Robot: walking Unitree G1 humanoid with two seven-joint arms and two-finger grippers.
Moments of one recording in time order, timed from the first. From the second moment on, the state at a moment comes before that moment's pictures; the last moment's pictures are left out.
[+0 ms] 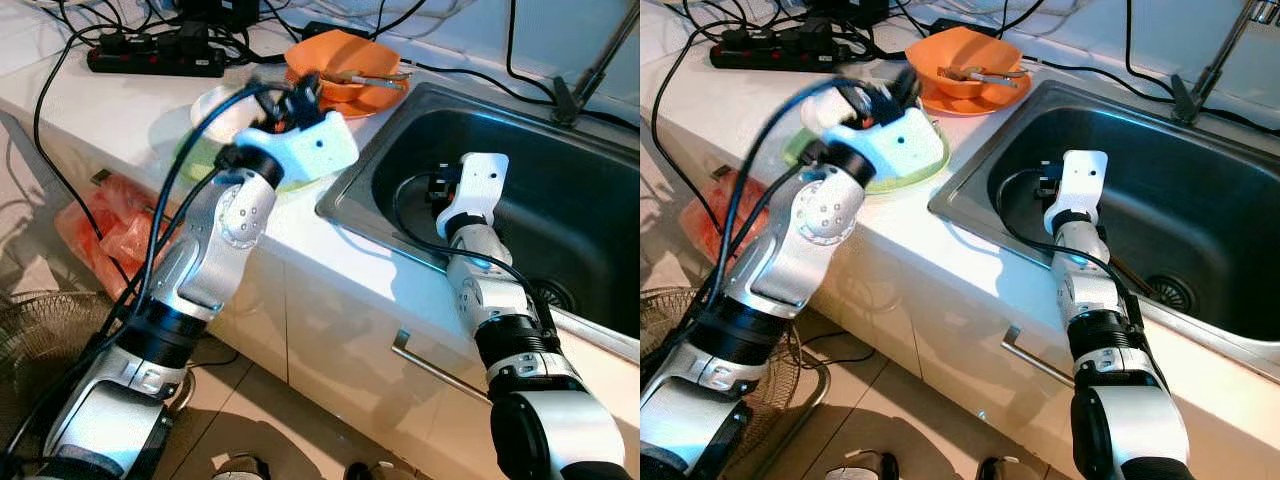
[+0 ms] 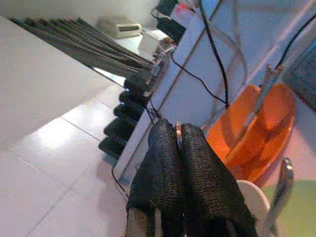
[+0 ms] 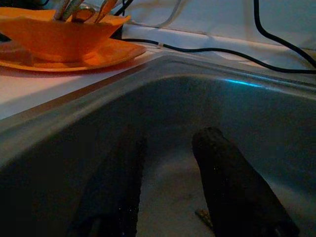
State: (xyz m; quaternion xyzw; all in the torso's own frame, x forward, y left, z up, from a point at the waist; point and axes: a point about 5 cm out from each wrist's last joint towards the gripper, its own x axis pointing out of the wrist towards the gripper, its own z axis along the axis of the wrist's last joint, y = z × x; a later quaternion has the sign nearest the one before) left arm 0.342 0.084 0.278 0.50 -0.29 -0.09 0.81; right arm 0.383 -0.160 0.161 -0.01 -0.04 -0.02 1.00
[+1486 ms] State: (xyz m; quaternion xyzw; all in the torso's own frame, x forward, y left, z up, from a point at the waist) left arm 0.316 0.050 0.310 0.00 -0.34 -0.29 0.89; right arm 0.375 -0.208 0.238 -0.16 -0.22 0.01 0.96
